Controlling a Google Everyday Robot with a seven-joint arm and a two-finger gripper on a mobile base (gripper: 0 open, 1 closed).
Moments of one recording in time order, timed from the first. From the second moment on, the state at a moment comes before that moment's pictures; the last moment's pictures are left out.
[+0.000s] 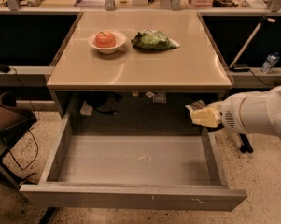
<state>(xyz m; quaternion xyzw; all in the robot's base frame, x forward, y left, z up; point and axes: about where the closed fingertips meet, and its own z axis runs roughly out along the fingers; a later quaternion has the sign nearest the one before) 0.494 -0.209 0.829 -0.18 0.90 0.07 0.40</state>
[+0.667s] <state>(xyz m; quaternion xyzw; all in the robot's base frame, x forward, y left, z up) 0.506 -0.216 0.818 -0.17 0.90 0.05 0.40</state>
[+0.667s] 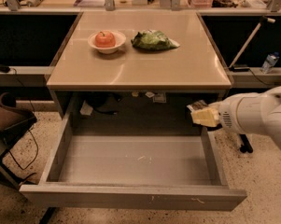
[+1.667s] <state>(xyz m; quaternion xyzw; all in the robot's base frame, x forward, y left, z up) 0.556 -0.259 0.735 -0.14 0.92 0.01 0.35</state>
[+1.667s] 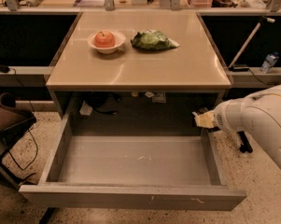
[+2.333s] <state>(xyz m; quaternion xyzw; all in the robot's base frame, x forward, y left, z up) 0.464 -0.192 0.633 -0.23 0.94 0.12 0.21</state>
